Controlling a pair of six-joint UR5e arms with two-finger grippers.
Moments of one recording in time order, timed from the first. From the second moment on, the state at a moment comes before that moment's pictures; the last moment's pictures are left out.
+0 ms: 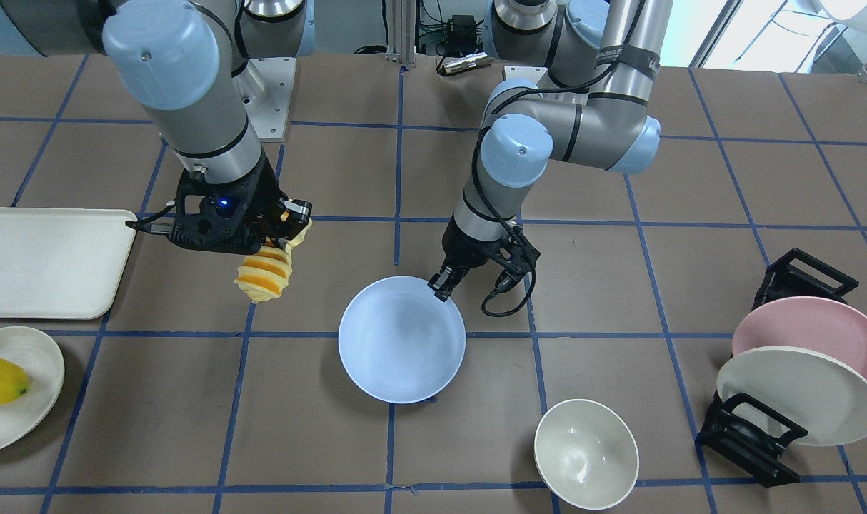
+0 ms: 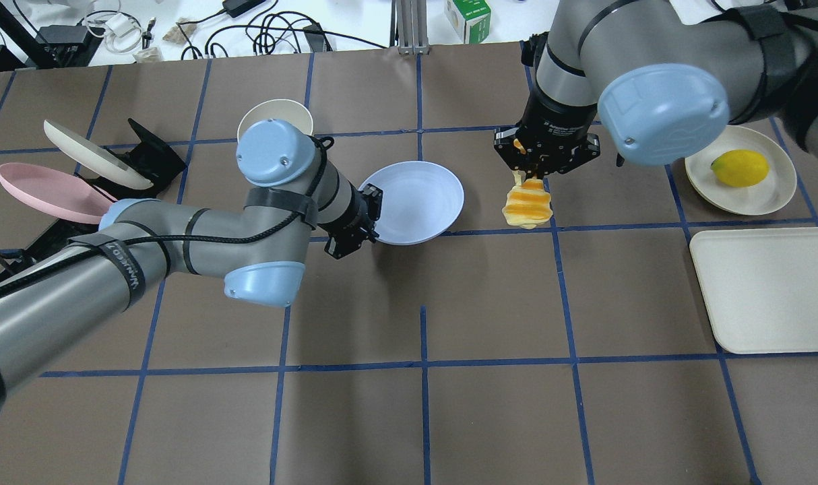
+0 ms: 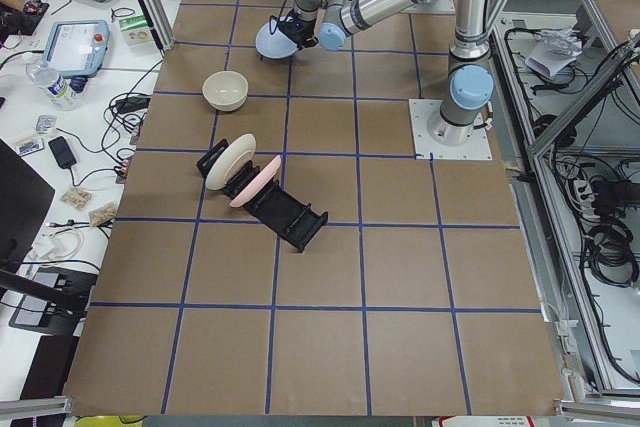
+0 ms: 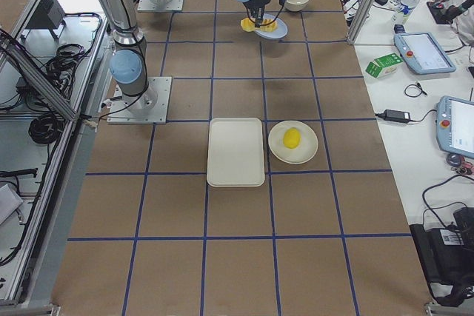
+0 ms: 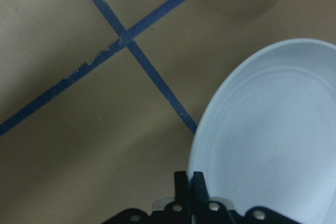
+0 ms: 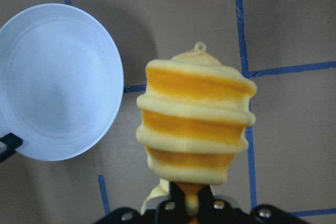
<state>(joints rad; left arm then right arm) -1.82 -1.87 -1.99 -0.66 1.42 -1.17 1.71 -1.42 1.63 -1.77 -1.51 0.26</state>
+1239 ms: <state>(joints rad) -1.65 -1.74 -1.73 -1.21 1.46 -0.76 1.85 -1.13 1.63 -2.14 -1.42 0.30</state>
